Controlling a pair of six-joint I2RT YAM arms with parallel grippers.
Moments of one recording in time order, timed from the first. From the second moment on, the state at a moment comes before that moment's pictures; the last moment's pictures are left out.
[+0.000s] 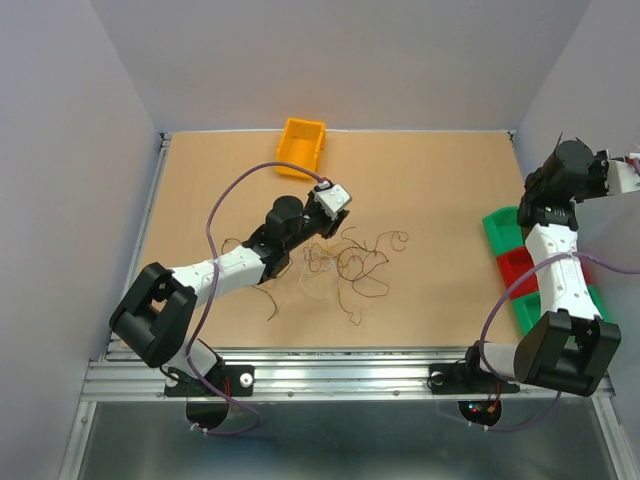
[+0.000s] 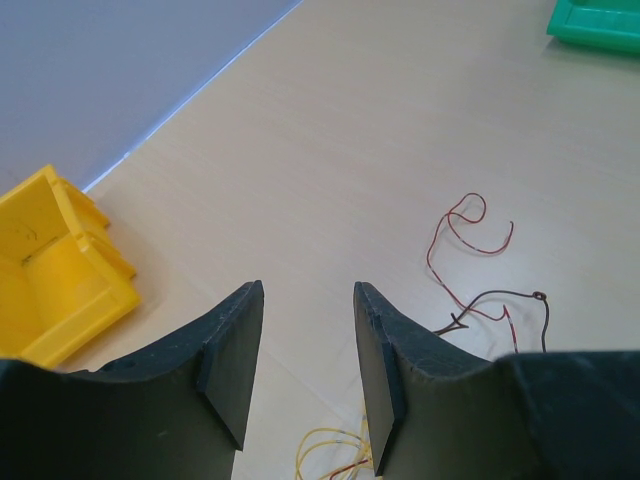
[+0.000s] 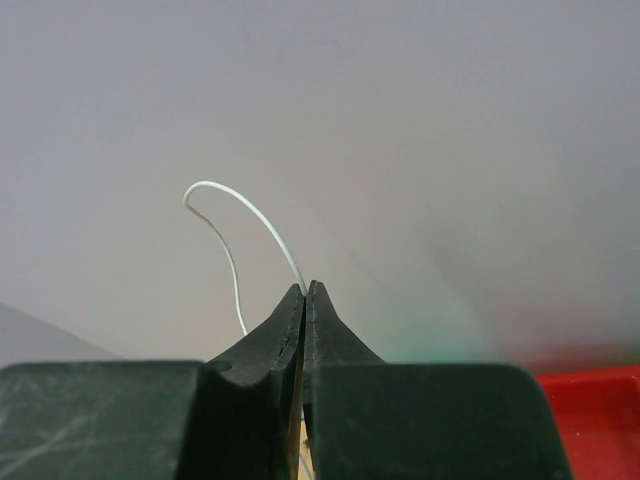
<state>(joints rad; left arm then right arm) -0.70 1.48 0.81 0.55 0.13 0.24 -0.24 1.26 1.09 0.30 1.18 0.45</state>
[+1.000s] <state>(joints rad) -0.70 1.48 0.81 0.54 0.17 0.24 -0.26 1.39 0.71 0.19 1.13 0.90</state>
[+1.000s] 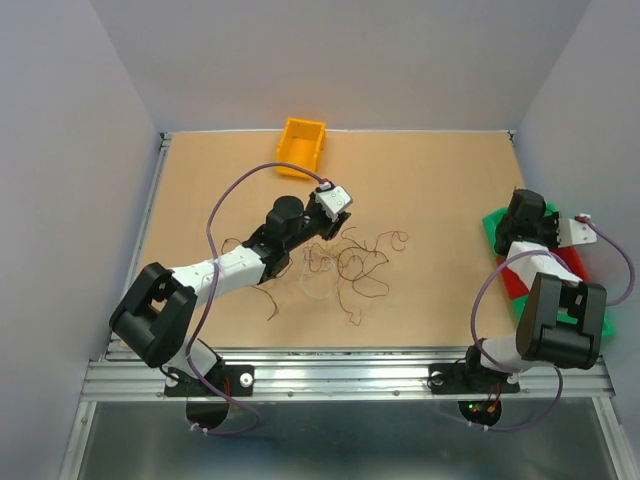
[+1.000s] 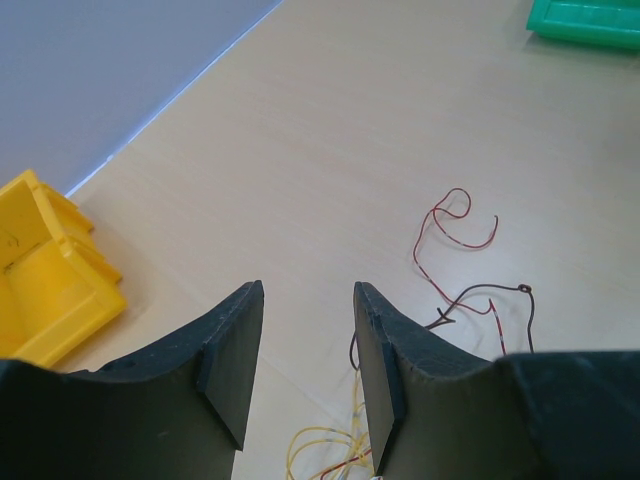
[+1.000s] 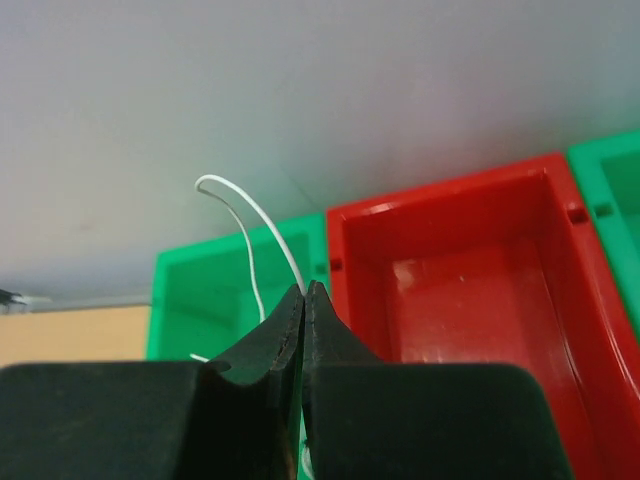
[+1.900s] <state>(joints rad) -0.71 1.48 0.81 0.53 0.18 0.24 -0.19 1.58 0.88 -0.22 1.12 1.04</state>
